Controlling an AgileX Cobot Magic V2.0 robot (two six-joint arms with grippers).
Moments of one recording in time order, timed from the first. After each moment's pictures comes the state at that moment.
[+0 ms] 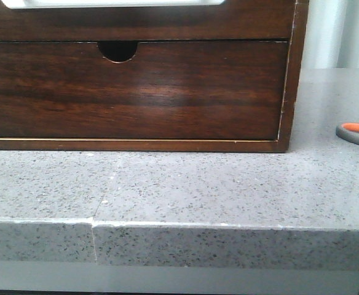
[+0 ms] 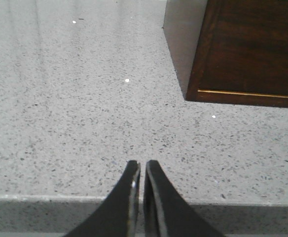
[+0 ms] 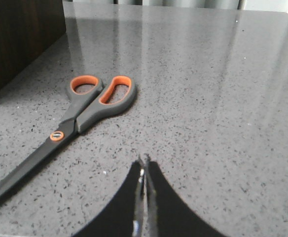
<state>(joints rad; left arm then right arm) -0.16 0.00 0.00 0.07 0.33 -0.18 0.00 -0.01 0.01 -0.19 0.29 0.13</state>
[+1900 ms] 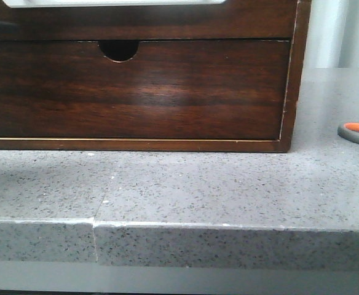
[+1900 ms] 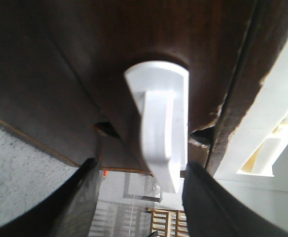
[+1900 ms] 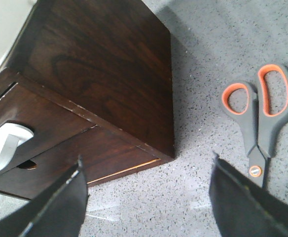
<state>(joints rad) -0.16 1.03 -0.57 -1.77 0.75 0.42 0.00 0.51 -0.51 0.60 0.54 0.14</state>
